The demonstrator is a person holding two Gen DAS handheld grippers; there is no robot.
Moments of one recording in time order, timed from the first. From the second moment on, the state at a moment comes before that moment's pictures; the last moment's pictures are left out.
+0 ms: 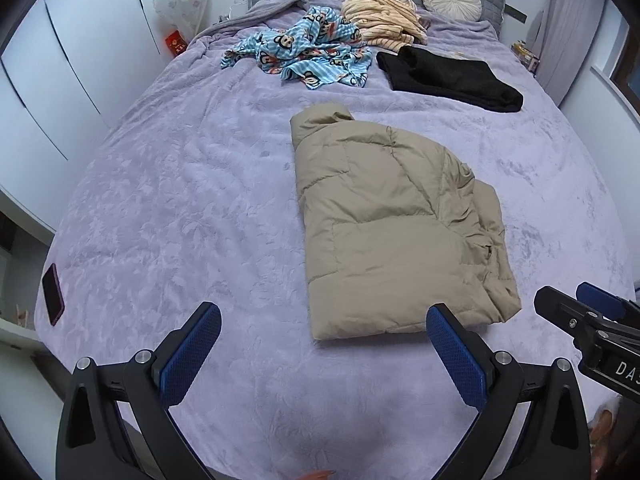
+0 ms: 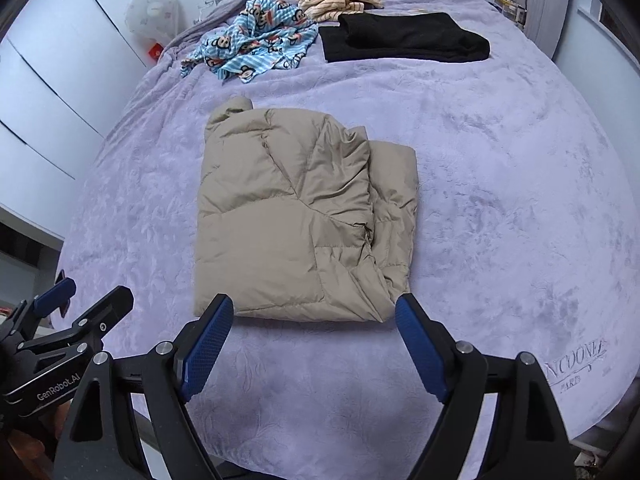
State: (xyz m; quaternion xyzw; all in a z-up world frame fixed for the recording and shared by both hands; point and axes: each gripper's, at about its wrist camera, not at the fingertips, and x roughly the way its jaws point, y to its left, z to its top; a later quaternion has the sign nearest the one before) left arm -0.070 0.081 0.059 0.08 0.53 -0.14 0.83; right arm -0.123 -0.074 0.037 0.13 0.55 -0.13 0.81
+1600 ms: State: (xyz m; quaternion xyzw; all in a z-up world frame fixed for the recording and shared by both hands) left arm -0.103 0.086 0.117 0.08 0.48 -0.13 0.86; right arm -0.150 -0.065 0.106 0.08 0.49 -0.16 0.85
